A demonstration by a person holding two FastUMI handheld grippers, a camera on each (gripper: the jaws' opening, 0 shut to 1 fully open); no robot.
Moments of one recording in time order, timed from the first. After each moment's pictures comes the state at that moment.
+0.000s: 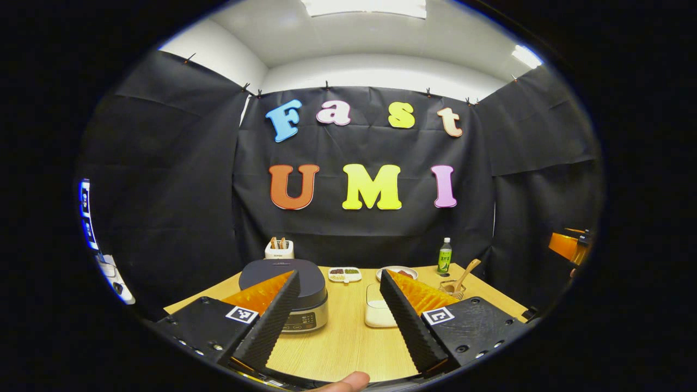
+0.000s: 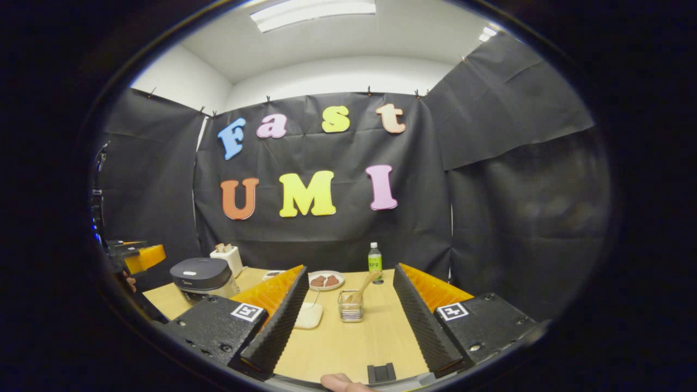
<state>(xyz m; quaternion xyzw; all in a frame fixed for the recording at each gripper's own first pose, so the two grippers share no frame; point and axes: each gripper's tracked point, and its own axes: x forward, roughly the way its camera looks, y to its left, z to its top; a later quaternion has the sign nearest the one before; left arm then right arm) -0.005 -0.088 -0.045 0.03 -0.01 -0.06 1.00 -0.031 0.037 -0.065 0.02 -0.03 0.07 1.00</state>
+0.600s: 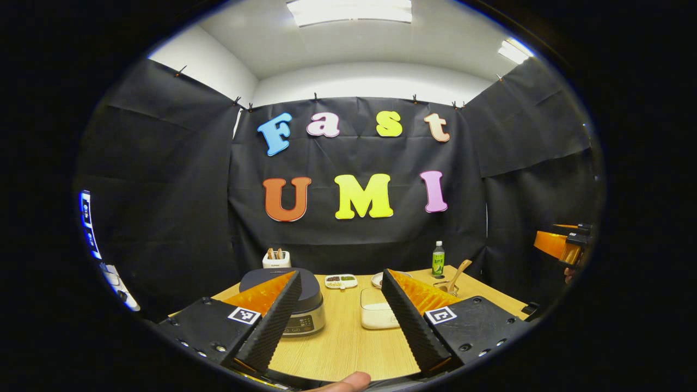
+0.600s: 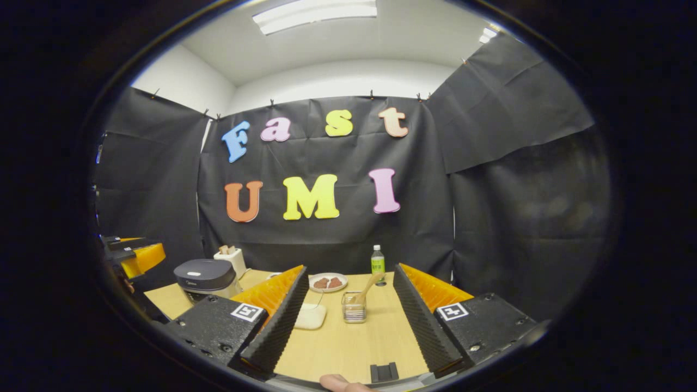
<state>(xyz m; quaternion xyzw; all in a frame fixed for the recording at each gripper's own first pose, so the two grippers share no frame) -0.026 -0.103 -0.038 0.04 -0.04 -0.07 1.00 -0.039 0.043 -0.068 0.01 -0.04 0.08 1.00</state>
